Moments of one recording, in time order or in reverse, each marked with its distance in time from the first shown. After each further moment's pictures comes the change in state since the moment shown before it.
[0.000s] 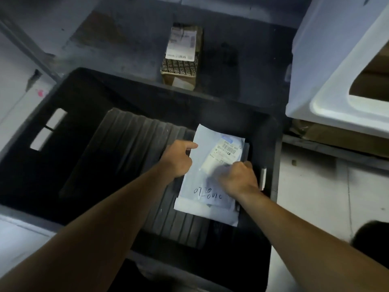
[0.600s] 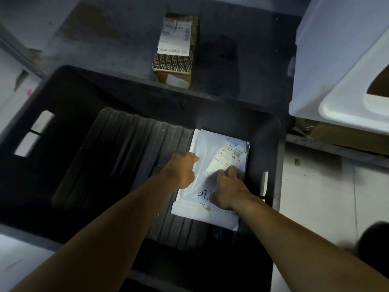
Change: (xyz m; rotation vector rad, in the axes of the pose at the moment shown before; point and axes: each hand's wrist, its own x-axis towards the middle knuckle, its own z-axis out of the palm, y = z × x) left_hand 0.018 -0.010 0.026 0.427 -0.200 0.063; right_hand 0.028 0.012 0.029 -0.342 -0.281 -0.105
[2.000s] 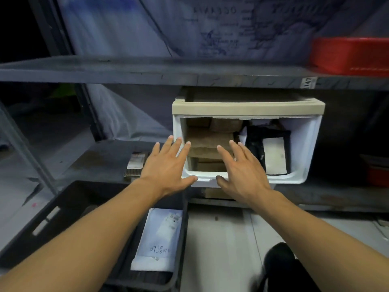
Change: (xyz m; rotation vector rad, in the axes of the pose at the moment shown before) left_hand -0.279 0.261 -0.124 0.697 0.788 0.394; right_hand -0.377 0.130 -0.165 -0.276 1.069 -0.228
